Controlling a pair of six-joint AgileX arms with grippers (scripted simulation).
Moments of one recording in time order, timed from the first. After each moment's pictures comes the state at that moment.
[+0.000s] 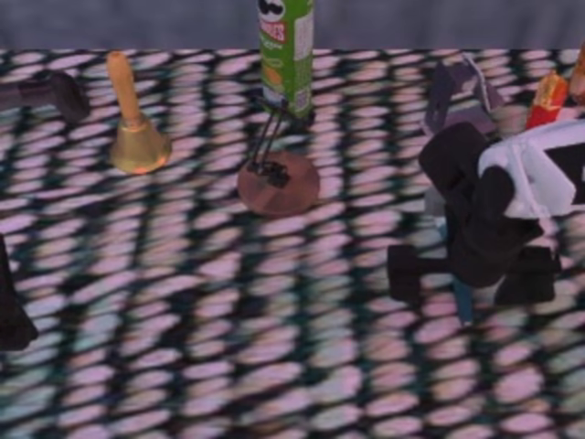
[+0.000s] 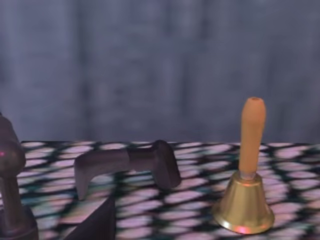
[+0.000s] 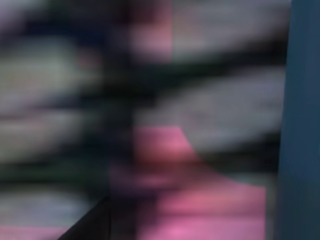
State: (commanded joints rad) left arm 0.00 0.00 0.00 0.00 0.00 0.00; right arm 0.45 2.10 1.12 -0.50 0.05 0.48
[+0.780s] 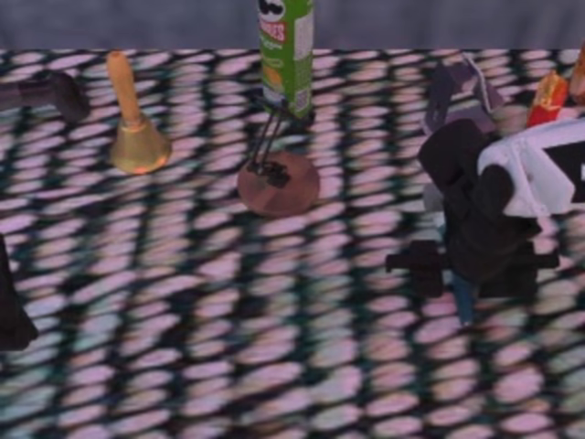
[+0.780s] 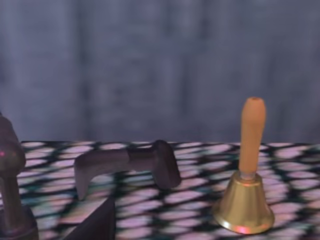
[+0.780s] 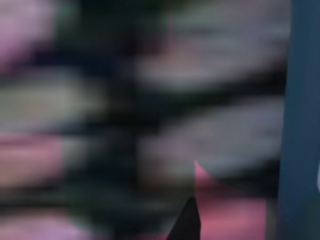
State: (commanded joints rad) left arm 0.00 0.00 0.00 0.00 0.00 0.00; right arm 0.45 2.10 1.12 -0.50 0.05 0.48
